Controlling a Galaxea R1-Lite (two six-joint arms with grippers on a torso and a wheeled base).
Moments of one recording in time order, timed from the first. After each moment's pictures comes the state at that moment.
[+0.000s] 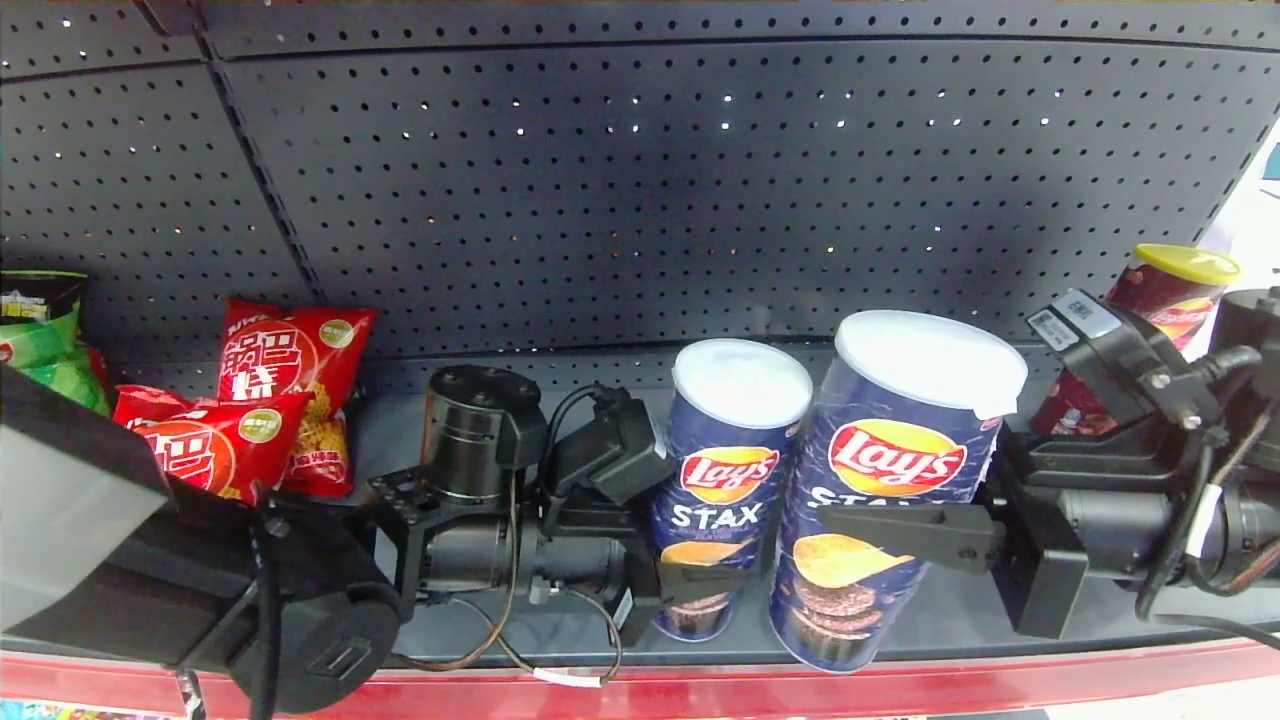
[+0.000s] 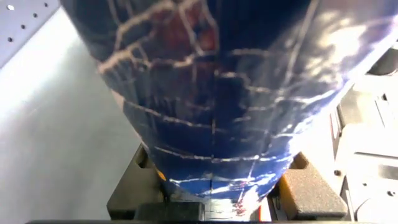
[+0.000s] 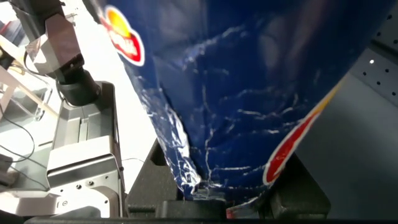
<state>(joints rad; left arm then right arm) -0.70 1.89 -0.75 -0.82 -0.64 0.28 0.52 1.43 -0.62 -0.59 0.75 -0.14</state>
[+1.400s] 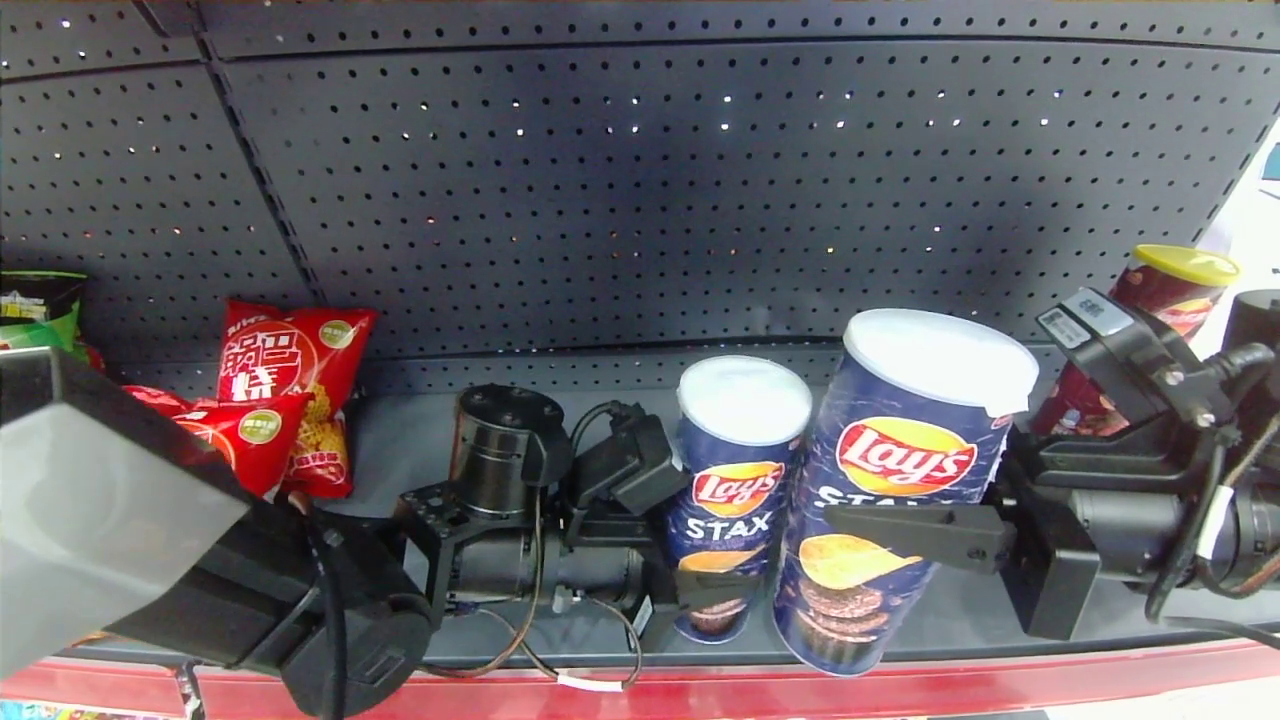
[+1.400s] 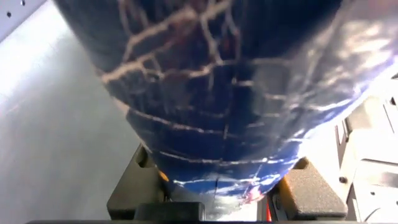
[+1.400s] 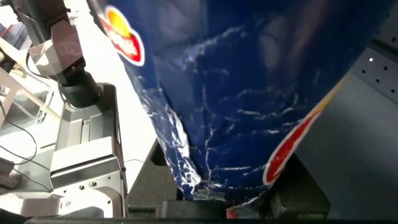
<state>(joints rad) -0.71 1.96 -0.74 -0.86 -0.61 0.26 0.51 1.42 -0.62 -0.59 0.75 -0.13</state>
